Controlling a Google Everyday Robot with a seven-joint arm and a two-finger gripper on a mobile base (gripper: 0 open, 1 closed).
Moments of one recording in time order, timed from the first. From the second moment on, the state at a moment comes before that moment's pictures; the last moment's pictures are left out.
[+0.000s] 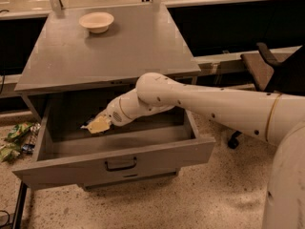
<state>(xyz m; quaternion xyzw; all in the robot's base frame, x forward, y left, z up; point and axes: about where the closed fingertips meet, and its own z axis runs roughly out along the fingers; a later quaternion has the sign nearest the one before) 0.573 0.185 0.707 -0.48 0.75 0.35 0.29</state>
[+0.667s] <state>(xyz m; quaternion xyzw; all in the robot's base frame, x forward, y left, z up) 0.571 0.185 0.702 -0.47 0.77 0.32 0.30</state>
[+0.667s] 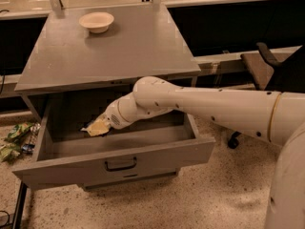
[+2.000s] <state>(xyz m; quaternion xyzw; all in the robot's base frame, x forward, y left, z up) 0.608 0.174 0.799 -0.45 0.72 0.37 0.37</state>
